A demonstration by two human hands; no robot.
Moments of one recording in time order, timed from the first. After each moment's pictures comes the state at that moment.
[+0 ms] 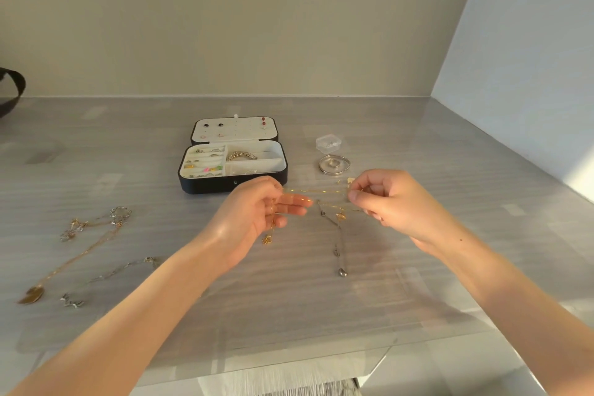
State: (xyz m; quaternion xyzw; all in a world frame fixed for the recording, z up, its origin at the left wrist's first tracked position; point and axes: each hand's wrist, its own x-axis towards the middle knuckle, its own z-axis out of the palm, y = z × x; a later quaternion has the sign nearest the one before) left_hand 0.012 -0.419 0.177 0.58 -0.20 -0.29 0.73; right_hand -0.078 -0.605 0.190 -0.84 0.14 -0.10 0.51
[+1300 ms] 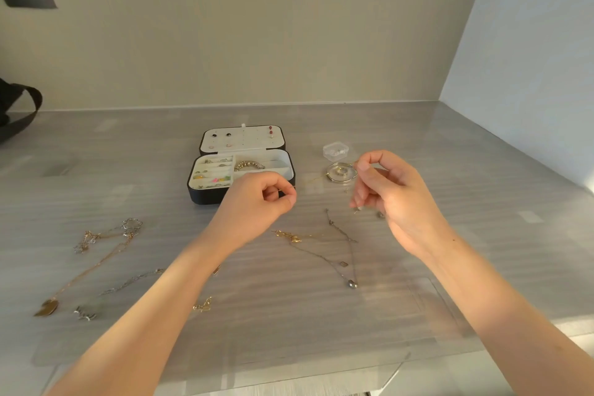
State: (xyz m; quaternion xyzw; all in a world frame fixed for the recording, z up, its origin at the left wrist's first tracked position) left_hand 0.039 -0.419 0.180 0.83 -0.33 -0.03 0.45; right_hand -0.059 -0.597 0.186 -0.69 0.05 -0.23 0.68
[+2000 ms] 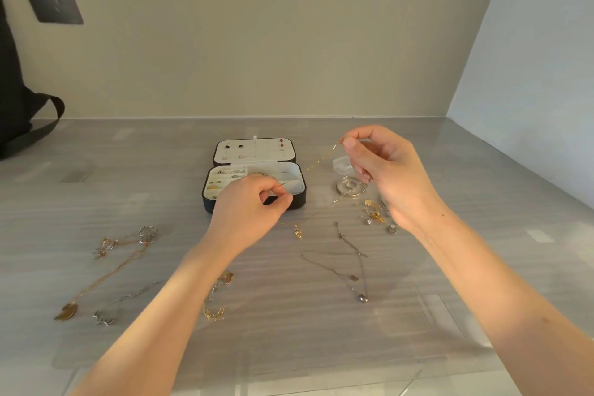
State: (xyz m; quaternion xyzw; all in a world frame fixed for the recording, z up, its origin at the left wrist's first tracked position) left_hand 0.048 -0.407 0.184 0.88 -0.28 0.10 0.38; right_hand -0.031 -0.582 0.228 -0.73 0.02 -0.28 0.62
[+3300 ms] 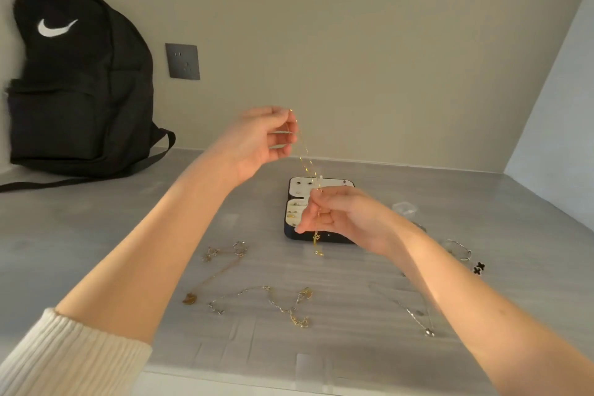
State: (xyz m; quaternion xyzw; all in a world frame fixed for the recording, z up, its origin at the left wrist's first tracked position) left_hand 0.075 -0.313 0.324 0.61 -0.22 -0.09 0.76; right_hand 0.012 -0.478 0.246 -0.70 -0.12 0.11 0.70
